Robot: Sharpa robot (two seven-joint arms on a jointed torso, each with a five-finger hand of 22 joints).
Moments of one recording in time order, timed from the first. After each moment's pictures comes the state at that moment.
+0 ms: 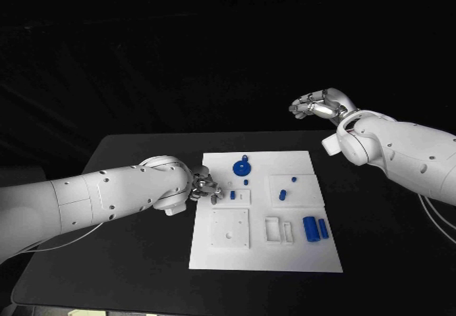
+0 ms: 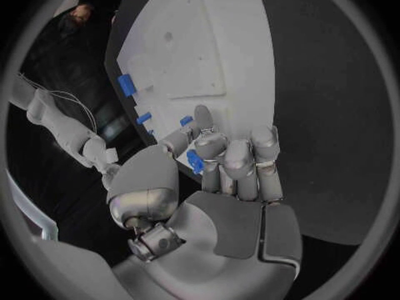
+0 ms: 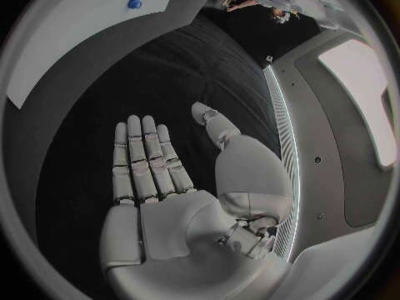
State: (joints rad) left arm 1.33 -0.62 -0.24 1.31 -0.97 -0.02 -0.44; left_hand 0.74 -0.07 0.71 -0.16 0.15 1.28 -0.03 0.46 0.68 1.38 -0.14 1.19 0.73 1.28 -0.20 1.51 0.69 0.14 1.06 -0.18 1.23 1.26; right arm 1.33 -0.60 0.01 0.93 -0.62 -0.26 0.24; right_hand 0.94 -0.10 0.43 -0.29 0.44 0.84 0.21 0.09 0.69 0.99 0.16 0.23 0.14 0.86 0.17 0.33 0.52 0.21 0.57 0.23 0.42 0.90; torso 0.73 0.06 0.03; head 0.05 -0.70
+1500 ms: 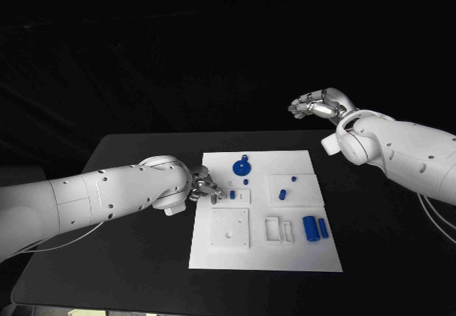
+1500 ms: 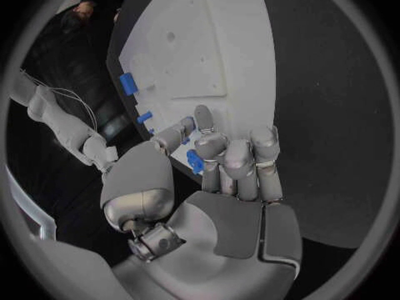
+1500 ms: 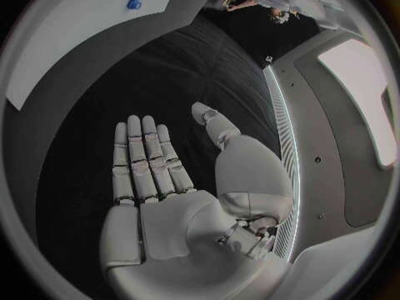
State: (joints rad) left arm 1.33 -0.62 -0.24 1.32 -0.95 -0.02 -0.43; left_hand 0.73 -0.25 0.72 -0.02 0.05 1.28 -0.03 0.48 0.67 1.38 -0.14 1.18 0.73 1.28 -0.20 1.50 0.69 0.13 1.06 -0.18 1.23 1.25; right arm 1.33 -0.59 0.01 0.93 -0.62 -0.26 0.24; right_hand 0.94 -0.10 0.43 -0.29 0.44 0.84 0.21 0.09 0.69 0.99 0.16 0.23 0.14 0.86 0.17 0.33 0.51 0.21 0.57 0.23 0.42 0.90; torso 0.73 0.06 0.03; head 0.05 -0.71
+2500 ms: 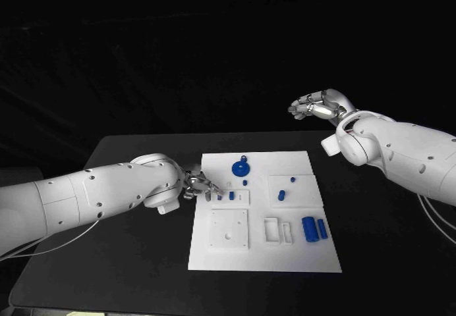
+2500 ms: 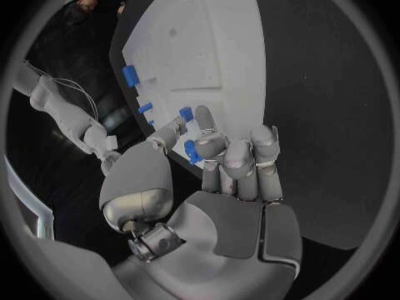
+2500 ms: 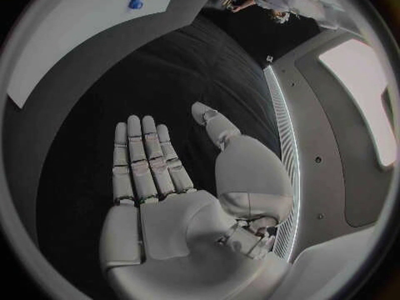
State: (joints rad) left arm 1.34 -0.66 -0.21 1.33 -0.92 -0.02 -0.43; left_hand 0.72 -0.23 0.58 -0.03 0.05 1.26 -0.03 0.49 0.68 1.38 -0.14 1.18 0.74 1.28 -0.20 1.50 0.70 0.13 1.04 -0.17 1.23 1.25; right arm 1.33 -0.60 0.01 0.92 -0.62 -0.26 0.24; right_hand 0.94 -0.10 0.43 -0.29 0.44 0.84 0.21 0.10 0.69 0.99 0.16 0.23 0.13 0.86 0.17 0.33 0.51 0.21 0.57 0.23 0.42 0.90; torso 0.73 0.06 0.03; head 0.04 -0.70
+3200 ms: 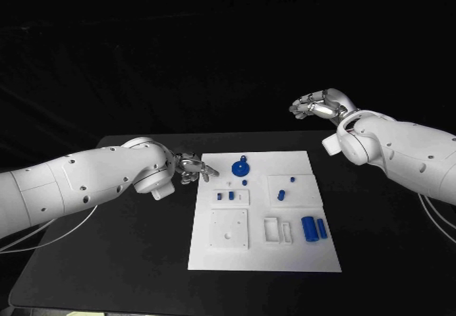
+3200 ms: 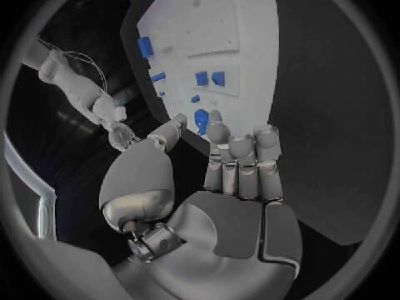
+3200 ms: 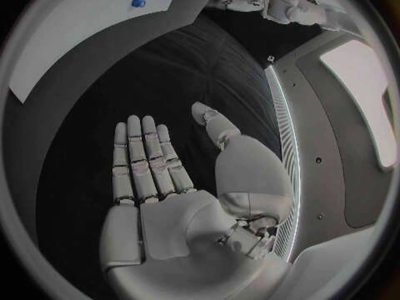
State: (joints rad) left arm 1.38 -0.71 -0.17 1.34 -0.82 -0.04 -0.40; left_hand 0.77 -0.23 0.57 -0.03 0.05 1.06 0.04 0.39 0.65 1.25 -0.07 1.08 0.70 1.18 -0.17 1.38 0.63 0.12 0.96 -0.14 1.15 1.21; right arm 1.33 -0.60 0.01 0.92 -0.62 -0.26 0.24; right_hand 0.94 -0.10 0.43 -0.29 0.44 0.84 0.21 0.10 0.69 0.99 0.16 0.23 0.13 0.86 0.17 0.33 0.51 0.21 0.56 0.23 0.42 0.90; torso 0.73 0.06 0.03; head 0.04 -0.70
